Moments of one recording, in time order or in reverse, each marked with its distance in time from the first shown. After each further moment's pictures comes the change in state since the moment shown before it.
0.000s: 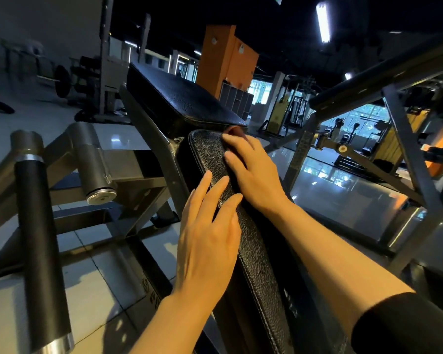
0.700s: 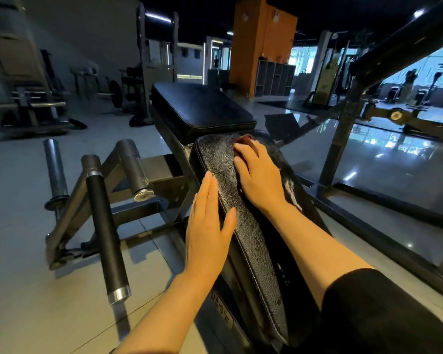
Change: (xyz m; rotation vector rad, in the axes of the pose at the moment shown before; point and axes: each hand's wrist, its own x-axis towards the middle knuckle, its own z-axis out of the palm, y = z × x) left_hand -0.003 0.017 -0.021 -0.029 -0.170 -0.243; right_hand -0.017 0.002 -0.001 0.044 0.008 0.144
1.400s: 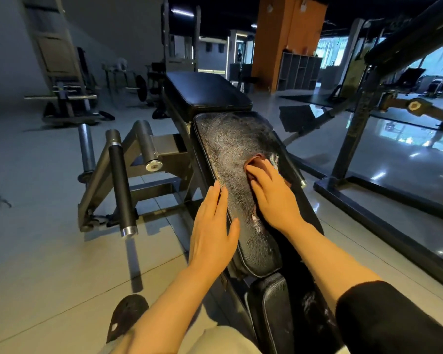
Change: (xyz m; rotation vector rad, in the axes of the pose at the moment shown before) left_hand -0.087 0.058 0.003 0.253 -0.163 -0.070; right_hand -0.114 0.050 -0.041 0.004 -0.105 -0.154
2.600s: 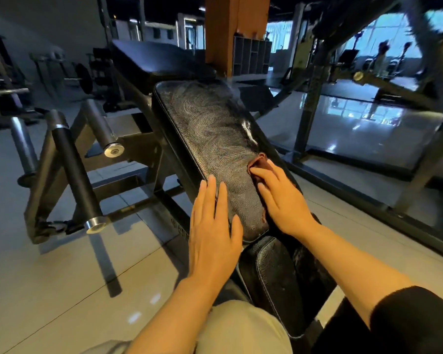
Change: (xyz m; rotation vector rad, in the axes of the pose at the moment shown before) left_hand -0.050 -0.007 0.038 -0.043 0.037 0.131; right_hand -0.092 0.014 -0.008 -0.049 0.026 0.128
